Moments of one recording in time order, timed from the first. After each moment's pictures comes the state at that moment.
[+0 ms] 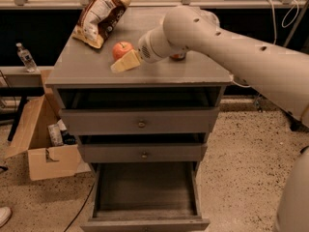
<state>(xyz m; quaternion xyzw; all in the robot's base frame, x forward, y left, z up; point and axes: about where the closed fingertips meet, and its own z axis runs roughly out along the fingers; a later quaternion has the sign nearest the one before) 0.723 0.067 0.868 -0.38 0.80 0.17 0.42</state>
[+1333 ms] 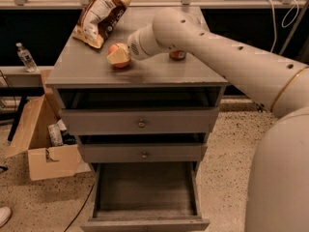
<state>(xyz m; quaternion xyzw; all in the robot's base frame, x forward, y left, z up) 0.753 0.106 0.861 -0.38 0.79 0.20 0.43</state>
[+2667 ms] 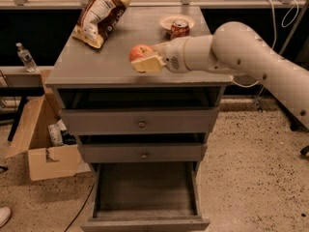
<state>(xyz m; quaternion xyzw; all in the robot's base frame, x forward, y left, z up) 0.663 0.028 0.900 -0.41 0.71 0.27 0.50</state>
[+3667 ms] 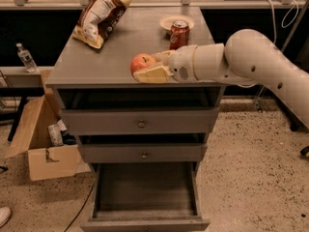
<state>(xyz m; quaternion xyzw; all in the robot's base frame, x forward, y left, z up) 0.622 0.016 0.895 -0.44 0.69 0.30 0.49</state>
